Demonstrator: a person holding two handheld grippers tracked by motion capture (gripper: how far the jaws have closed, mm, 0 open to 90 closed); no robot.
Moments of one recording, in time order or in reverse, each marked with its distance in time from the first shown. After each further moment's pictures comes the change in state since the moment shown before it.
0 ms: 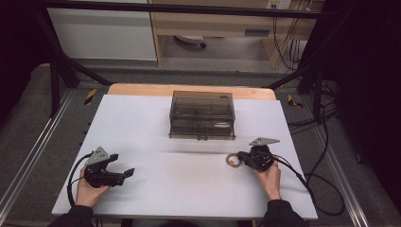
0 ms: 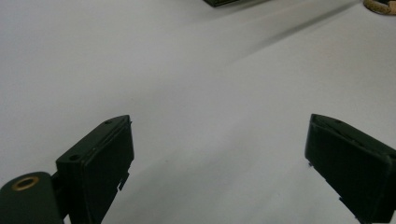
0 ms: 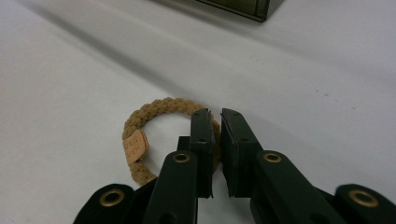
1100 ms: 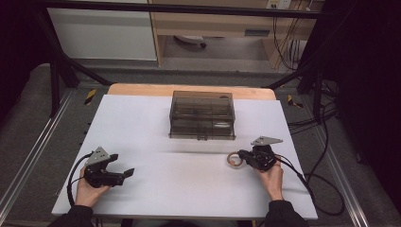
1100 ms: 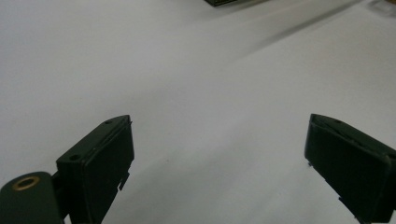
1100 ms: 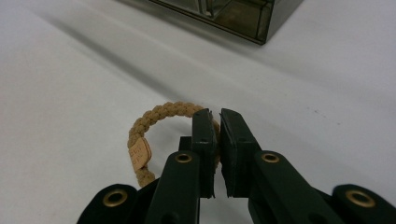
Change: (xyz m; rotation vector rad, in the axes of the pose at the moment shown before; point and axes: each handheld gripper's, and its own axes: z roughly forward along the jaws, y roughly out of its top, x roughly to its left) left arm 0.000 0.000 0.000 0.002 0.002 0.002; right arm 0.005 0.007 -0.015 -0.039 -0.005 -0.039
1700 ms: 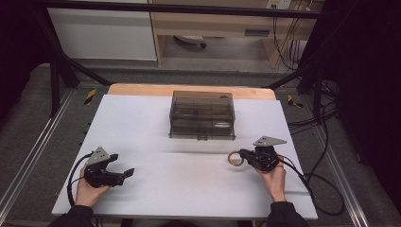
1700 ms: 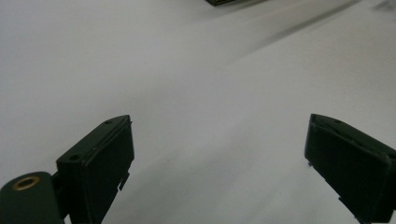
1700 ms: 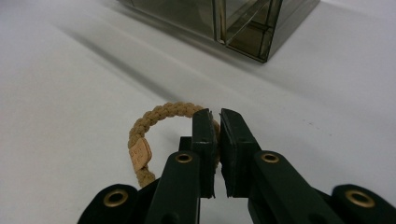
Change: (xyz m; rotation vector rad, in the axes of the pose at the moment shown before) left arm 0.000 0.000 0.000 0.002 0.001 0.001; right arm 0.007 0.005 -0.016 -0.043 0.003 -0.027
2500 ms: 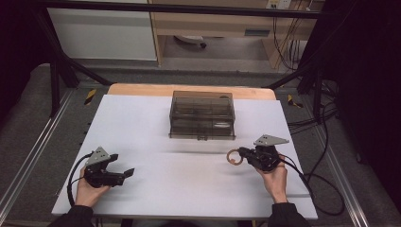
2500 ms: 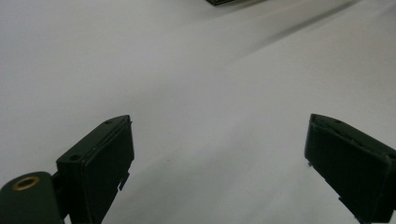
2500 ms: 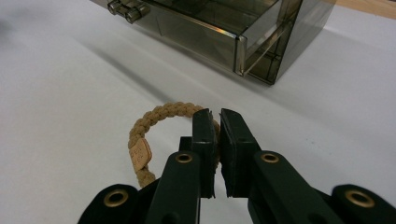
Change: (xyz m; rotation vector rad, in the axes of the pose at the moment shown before) left arm 0.000 0.000 0.000 0.001 0.001 0.001; right arm 0.012 0.014 -0.015 -0.037 0.014 -0.034
